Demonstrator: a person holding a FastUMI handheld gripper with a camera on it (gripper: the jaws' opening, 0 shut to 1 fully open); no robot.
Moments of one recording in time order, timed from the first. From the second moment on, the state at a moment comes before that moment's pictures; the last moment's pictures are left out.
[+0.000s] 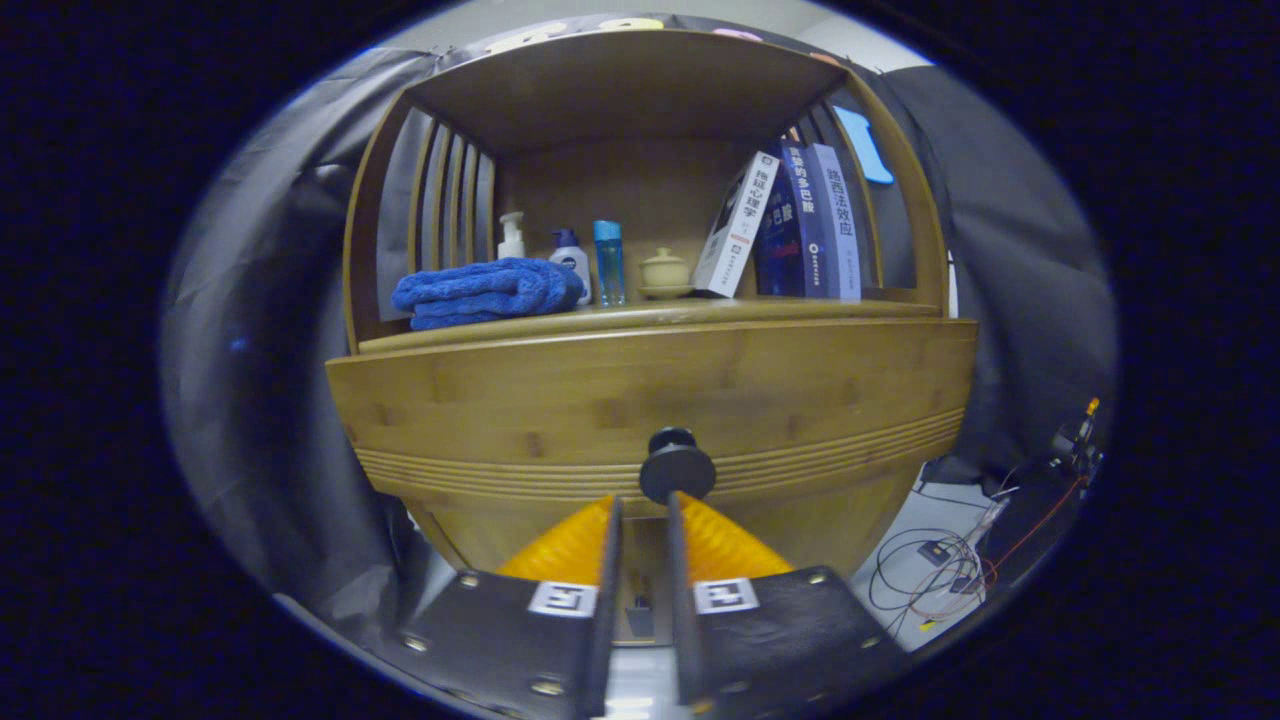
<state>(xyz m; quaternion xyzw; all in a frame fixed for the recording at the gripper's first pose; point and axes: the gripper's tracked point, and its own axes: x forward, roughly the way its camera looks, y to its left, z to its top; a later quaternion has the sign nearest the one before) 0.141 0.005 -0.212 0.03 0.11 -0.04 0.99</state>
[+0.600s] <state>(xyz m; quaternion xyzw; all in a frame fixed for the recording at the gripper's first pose) 0.168 -0.004 -0.203 0.04 0.11 -0.04 0.99</state>
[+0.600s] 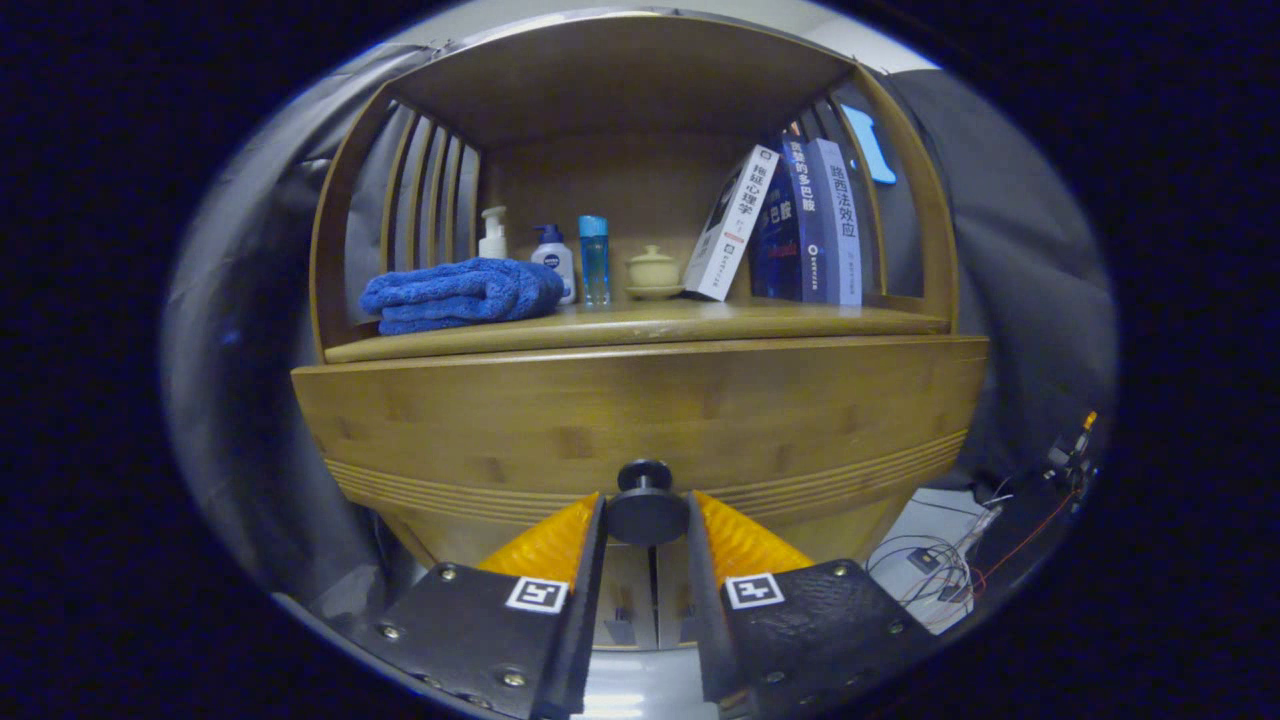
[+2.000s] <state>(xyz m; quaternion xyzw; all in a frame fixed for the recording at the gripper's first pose) 0.060 0.002 -0.212 0.00 0.13 -0.07 0.99</state>
